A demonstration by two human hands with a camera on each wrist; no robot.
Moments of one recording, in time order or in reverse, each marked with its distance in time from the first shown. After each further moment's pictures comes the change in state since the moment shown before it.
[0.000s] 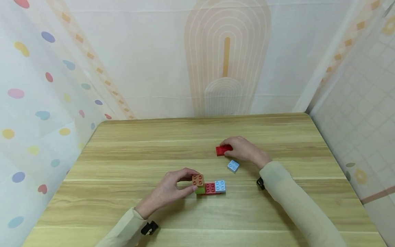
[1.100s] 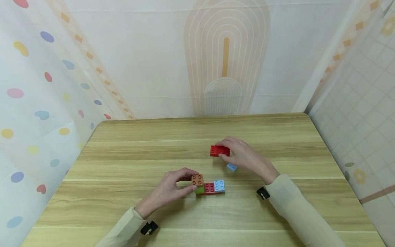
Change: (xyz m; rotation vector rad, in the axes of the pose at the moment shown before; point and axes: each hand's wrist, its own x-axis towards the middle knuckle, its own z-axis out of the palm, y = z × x) left_hand 0.000 -0.002 -0.001 -0.007 0.003 -0.008; right_hand -0.037 -0.045 -0.011 0.016 0.179 -0.113
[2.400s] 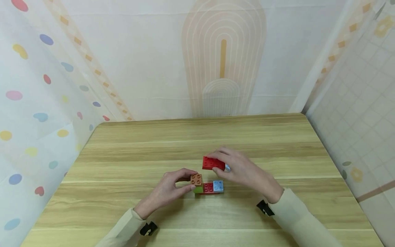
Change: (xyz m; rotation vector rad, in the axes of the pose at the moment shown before) left_hand 0.003 -0.002 -0.002 0.003 0.014 0.029; right_hand -0.027 -0.038 0.004 0.000 0.137 -0.288
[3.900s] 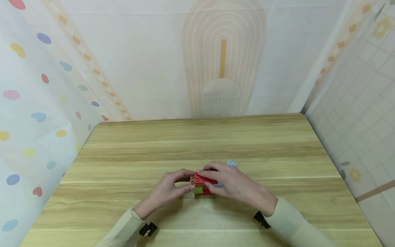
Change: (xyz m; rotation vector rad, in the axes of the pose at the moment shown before) left_hand 0.000 -0.004 0.001 -0.047 0.024 0.024; right_hand -0.007 -0.019 0.024 -0.038 -0.009 -0.169
